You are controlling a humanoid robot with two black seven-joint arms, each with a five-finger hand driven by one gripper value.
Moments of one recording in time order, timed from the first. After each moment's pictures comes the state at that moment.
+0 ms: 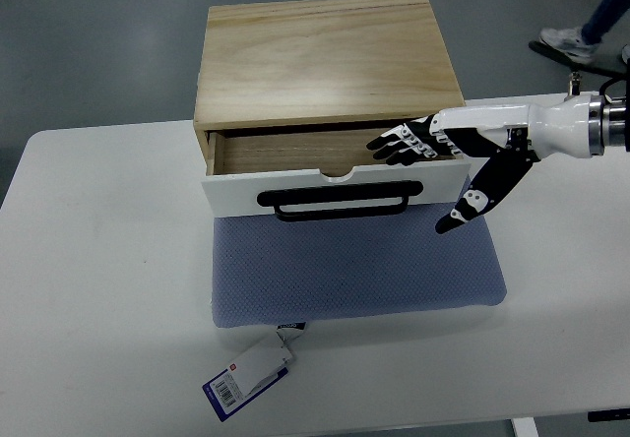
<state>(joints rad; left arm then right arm) 0.00 0.00 -0.07 -0.16 0.00 -0.02 0.08 0.86 -0.93 0.73 1.71 -0.64 0.61 -0.20</state>
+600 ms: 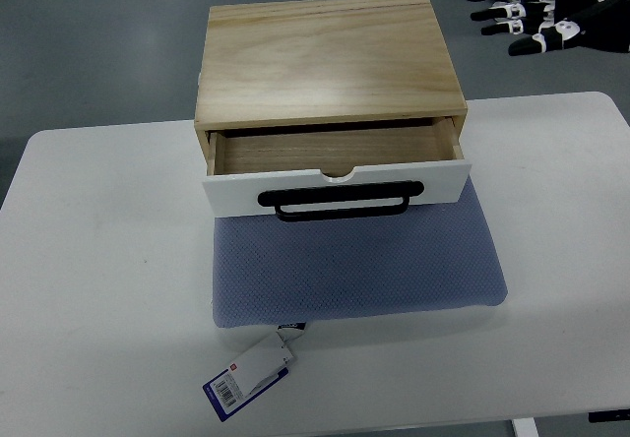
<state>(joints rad) 0.00 0.00 -0.07 -0.16 0.00 -0.02 0.08 0.92 -0.95 0.78 1.25 -0.16 0.61 -0.22</state>
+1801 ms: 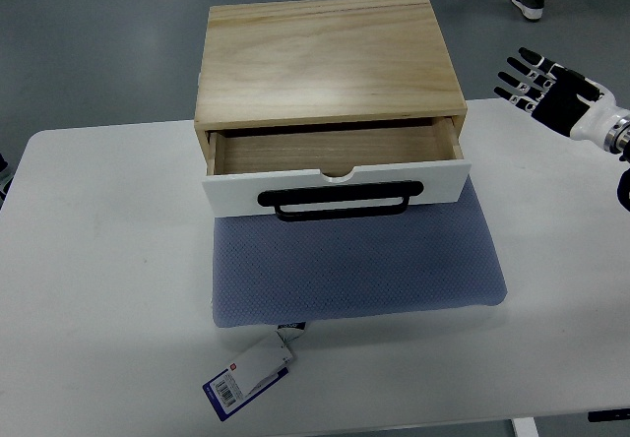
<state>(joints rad) 0.00 0.00 -0.07 -0.16 0.00 -0.02 0.08 0.74 -0.51 0.78 0.67 0.31 0.40 -0.15</state>
